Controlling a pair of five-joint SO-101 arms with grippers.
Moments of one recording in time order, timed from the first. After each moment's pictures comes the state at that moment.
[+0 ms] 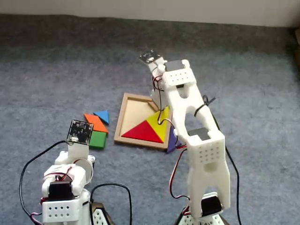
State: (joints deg) left arm -10.2 -102.4 96.0 72.4 -8.7; right arm -21.6 40.3 -31.1 81.1 24.0
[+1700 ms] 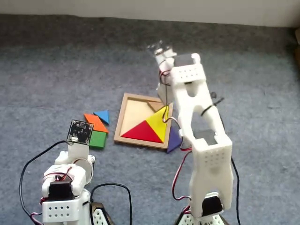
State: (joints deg) left arm -10.2 -102.4 96.0 72.4 -8.7; right arm -20.5 36.0 -31.0 86.0 22.7
